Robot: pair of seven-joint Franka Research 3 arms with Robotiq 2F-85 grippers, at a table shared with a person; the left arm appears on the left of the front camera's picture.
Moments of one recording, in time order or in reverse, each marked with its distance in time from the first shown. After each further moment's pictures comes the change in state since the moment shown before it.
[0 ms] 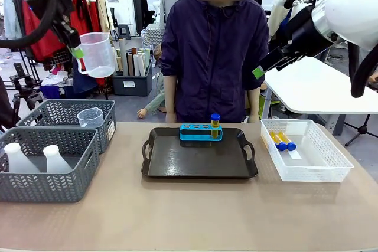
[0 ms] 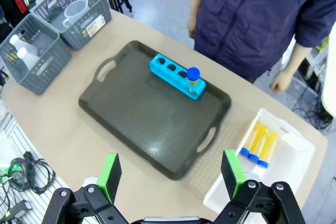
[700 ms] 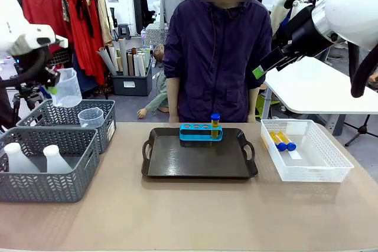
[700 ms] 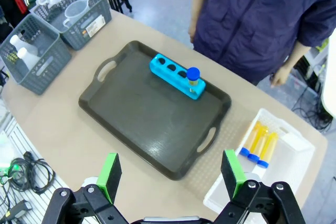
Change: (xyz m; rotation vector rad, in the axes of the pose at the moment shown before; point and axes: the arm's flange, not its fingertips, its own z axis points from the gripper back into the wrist) left arm -0.098 0.086 -0.115 0.144 0.059 0.434; right arm 0.000 0.000 0.000 0.000 0.000 0.000
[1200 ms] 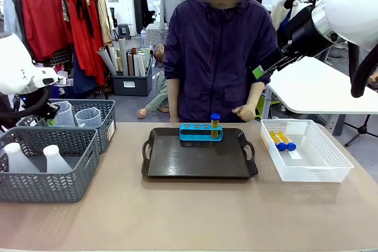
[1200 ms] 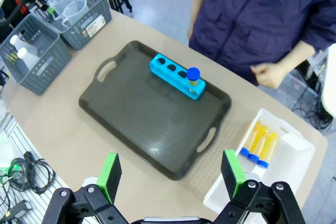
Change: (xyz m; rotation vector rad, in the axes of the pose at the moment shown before) left arm -0.030 0.054 -0.143 0.018 0.087 0.113; right arm 0.000 0.000 0.000 0.000 0.000 0.000
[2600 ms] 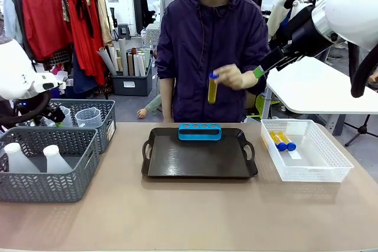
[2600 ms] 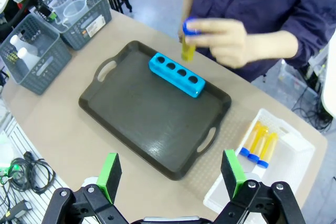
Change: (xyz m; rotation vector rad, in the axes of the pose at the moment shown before) left arm -0.007 0.007 -0.033 -0.012 0.029 0.018; right arm 0.000 0.000 0.000 0.000 0.000 0.000
